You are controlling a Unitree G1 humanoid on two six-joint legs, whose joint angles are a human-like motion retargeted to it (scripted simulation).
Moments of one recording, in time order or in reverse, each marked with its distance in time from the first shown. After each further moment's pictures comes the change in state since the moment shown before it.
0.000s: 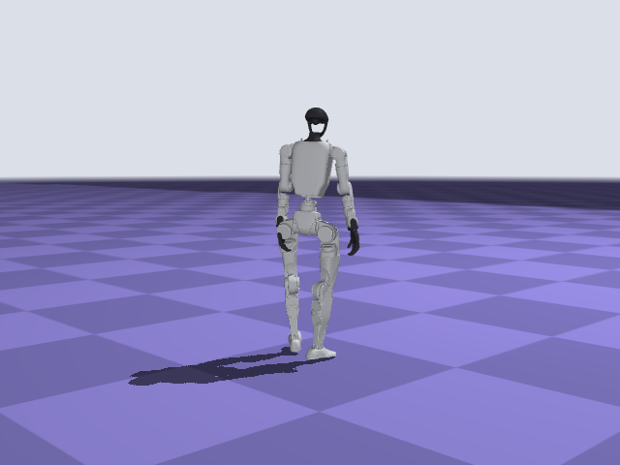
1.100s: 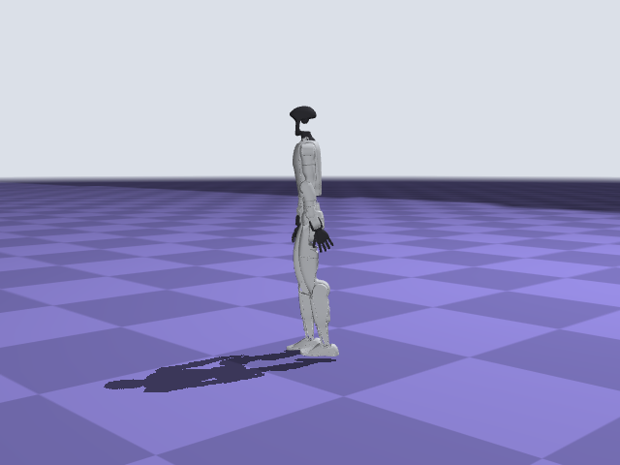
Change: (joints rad) left arm -0.038 0.050 0.039 0.197 0.031 0.108 -0.042; right arm 0.127 0.077 -0.103 -0.130 0.036 -0.088 0.090; waist 0.010 0.002 -0.065; left_leg 0.250 -0.122 -0.493 -0.066 0.136 -0.079; right_leg -0.102 0.039 0.245 0.020 0.120 0.095
